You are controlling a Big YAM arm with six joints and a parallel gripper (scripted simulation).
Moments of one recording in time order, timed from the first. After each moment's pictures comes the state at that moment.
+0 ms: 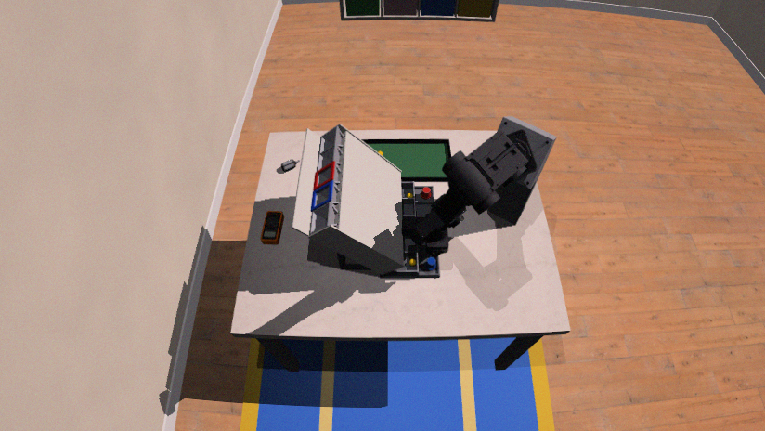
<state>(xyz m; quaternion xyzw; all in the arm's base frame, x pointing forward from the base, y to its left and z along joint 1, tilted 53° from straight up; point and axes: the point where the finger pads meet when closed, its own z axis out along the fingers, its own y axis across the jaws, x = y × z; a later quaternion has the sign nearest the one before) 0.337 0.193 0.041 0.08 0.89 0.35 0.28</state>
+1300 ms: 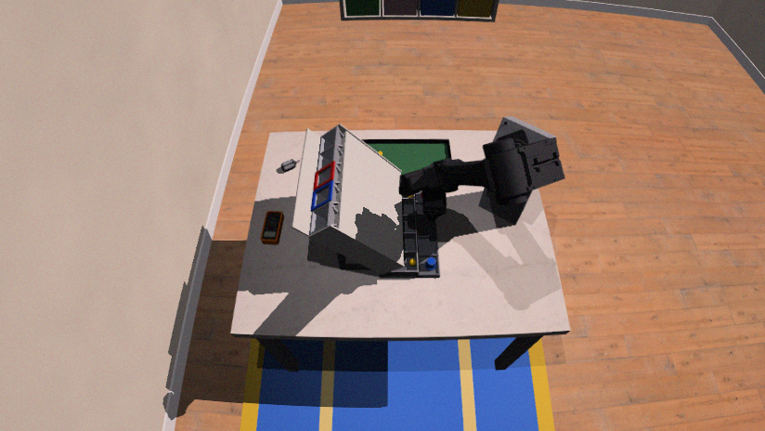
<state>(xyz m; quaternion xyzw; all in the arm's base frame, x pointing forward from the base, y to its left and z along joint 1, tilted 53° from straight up) 0.302 0.081 0.040 0.10 0.88 0.37 0.28</state>
